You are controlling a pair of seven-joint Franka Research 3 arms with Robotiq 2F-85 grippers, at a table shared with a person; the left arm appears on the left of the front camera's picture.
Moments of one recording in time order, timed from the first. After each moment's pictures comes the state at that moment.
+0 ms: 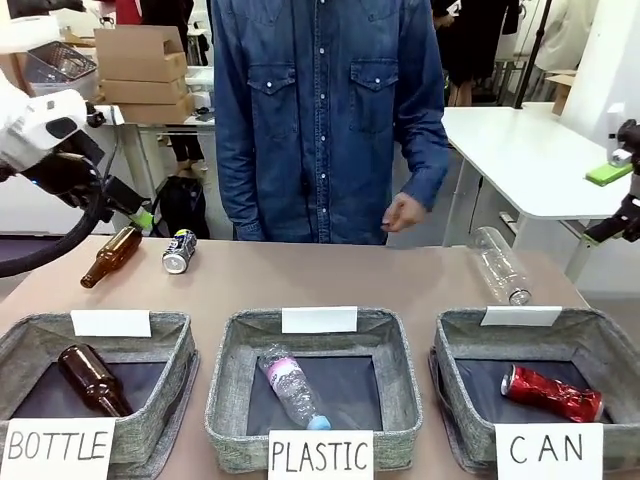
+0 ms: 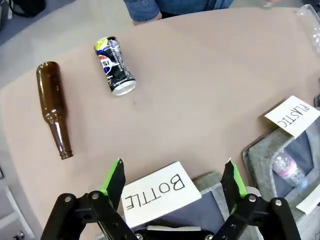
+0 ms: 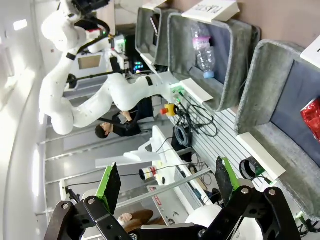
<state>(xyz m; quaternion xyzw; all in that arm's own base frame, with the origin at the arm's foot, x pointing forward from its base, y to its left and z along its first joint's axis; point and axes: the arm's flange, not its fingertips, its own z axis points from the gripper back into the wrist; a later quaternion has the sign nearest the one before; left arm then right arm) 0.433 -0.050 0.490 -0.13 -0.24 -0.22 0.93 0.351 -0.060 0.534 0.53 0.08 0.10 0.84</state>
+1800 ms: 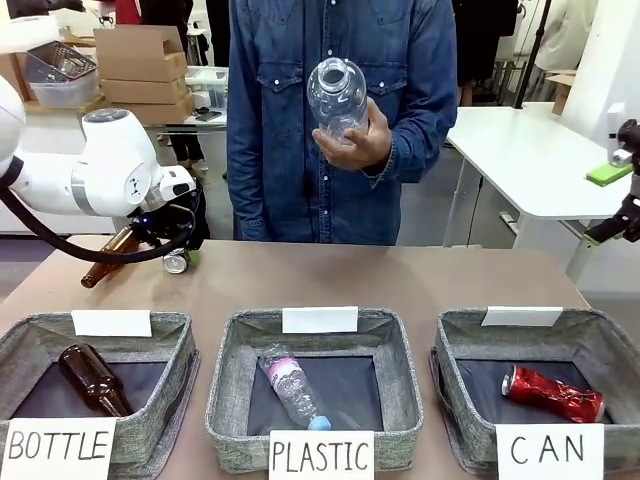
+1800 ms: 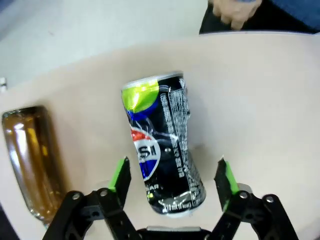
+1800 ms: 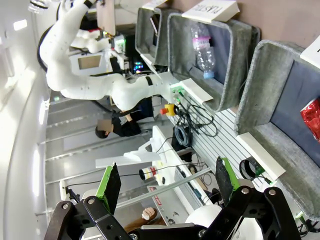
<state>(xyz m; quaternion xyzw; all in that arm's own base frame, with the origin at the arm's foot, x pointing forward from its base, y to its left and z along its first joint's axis) 0.622 -0.096 0.328 -0.02 -0.15 -0.13 0.98 0.351 -0.060 0.534 0.53 0.08 0.10 0.84</state>
